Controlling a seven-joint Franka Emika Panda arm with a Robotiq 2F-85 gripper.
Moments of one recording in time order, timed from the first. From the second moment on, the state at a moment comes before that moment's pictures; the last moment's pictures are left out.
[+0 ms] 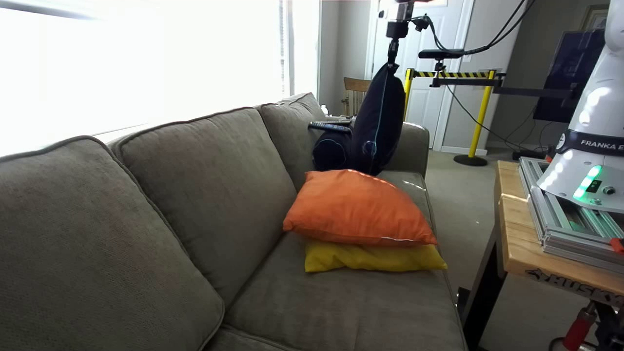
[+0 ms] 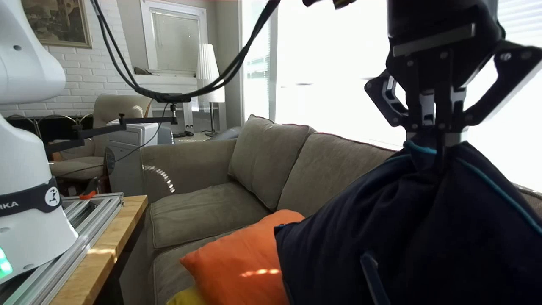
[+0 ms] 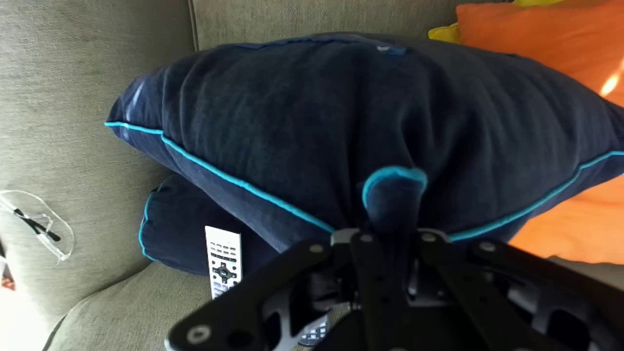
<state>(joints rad) -0.30 0.19 -0.21 -1.89 -0.06 2.25 -0.76</state>
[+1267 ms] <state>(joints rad) -0.30 0.12 -0.26 -1.89 -0.20 1.97 -0.83</state>
